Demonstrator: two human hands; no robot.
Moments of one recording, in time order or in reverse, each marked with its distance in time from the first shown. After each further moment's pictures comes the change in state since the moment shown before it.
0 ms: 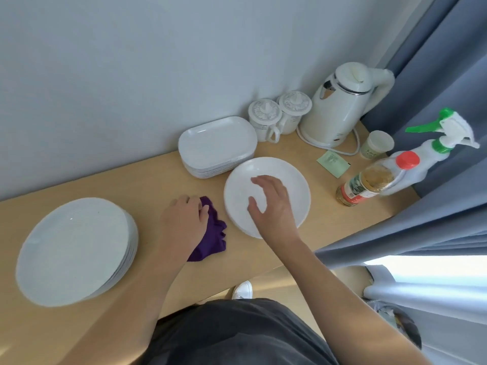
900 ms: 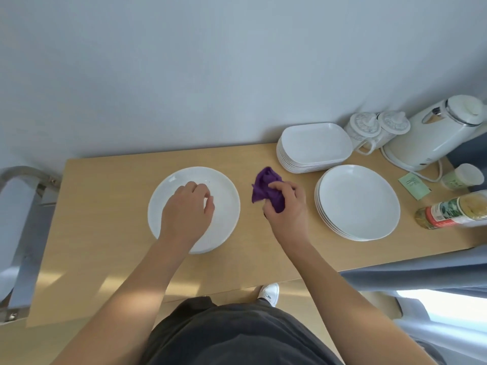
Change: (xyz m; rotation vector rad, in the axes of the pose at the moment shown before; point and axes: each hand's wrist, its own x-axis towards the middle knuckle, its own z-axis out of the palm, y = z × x) left_hand -0.064 -0.197 -0.080 -0.119 0.189 -0.064; right_hand -0.044 -0.146 0.126 0.151 -0.104 0.134
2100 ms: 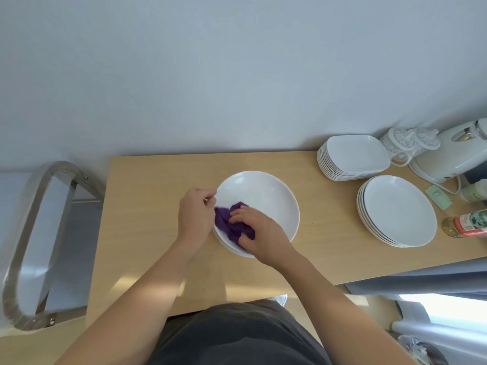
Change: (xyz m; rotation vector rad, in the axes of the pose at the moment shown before) left_hand 0.010 -0.133 -0.008 -0.541 0.013 -0.321; right_hand -0.049 -0.088 0.135 -0.292 -0.543 -0.235
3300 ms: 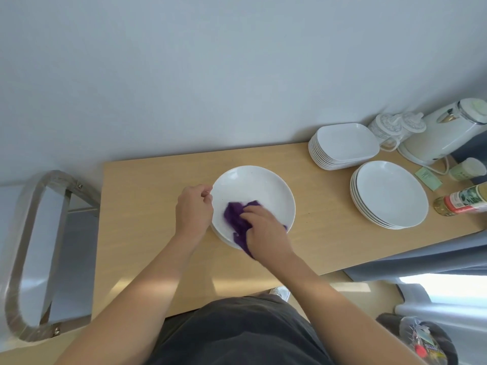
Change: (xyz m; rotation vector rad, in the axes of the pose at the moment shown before) left_hand 0.002 0.001 -0.002 0.046 -0.049 -0.016; right_hand -0.016 -0.022 0.003 -0.188 0.082 0.193
